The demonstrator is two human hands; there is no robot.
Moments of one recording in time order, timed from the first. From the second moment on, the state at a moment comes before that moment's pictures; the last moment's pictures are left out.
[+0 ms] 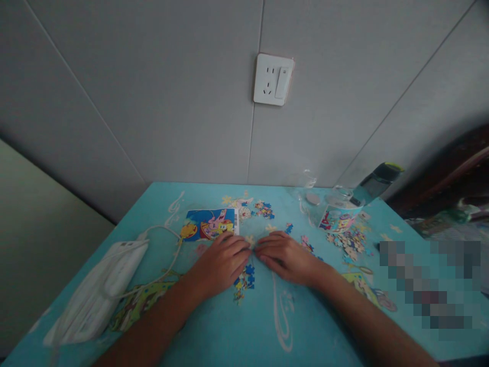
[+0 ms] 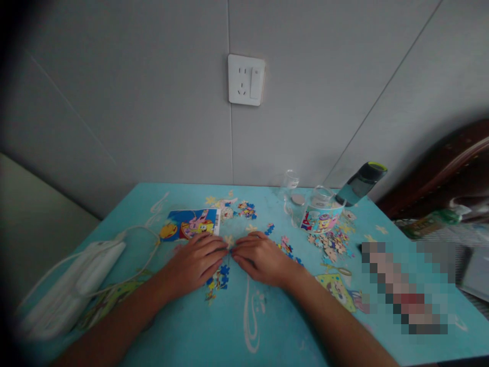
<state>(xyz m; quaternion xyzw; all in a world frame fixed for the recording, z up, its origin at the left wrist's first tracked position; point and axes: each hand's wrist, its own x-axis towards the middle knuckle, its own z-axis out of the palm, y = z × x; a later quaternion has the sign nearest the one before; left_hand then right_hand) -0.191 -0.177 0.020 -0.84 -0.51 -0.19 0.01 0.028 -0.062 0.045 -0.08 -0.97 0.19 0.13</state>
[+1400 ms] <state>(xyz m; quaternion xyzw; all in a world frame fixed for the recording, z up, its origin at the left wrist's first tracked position) -0.174 -0.176 0.016 -0.86 -0.48 -0.20 -0.03 0.037 -0.015 0.021 -0.30 -0.93 0.05 0.21</state>
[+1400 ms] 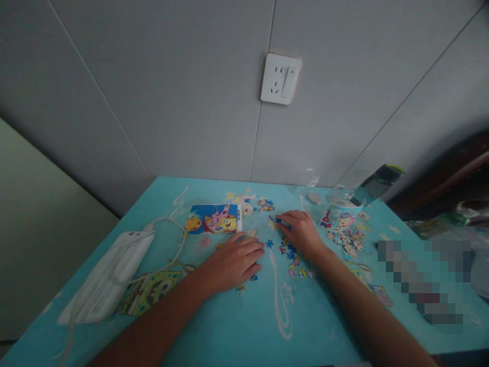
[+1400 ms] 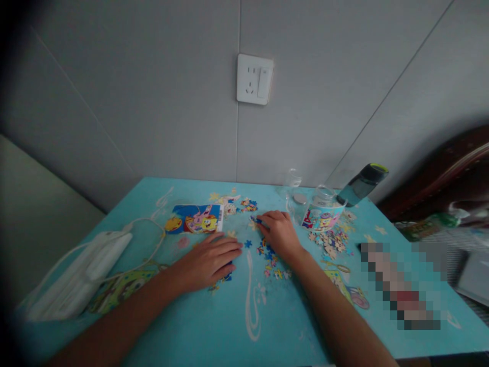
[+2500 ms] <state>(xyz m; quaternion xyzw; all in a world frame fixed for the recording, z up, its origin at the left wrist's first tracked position) -0.165 -0.179 0.017 -0.85 -0.50 -0.18 -0.03 0.038 -0.016 0.017 -0.34 -0.92 0.04 0.17</state>
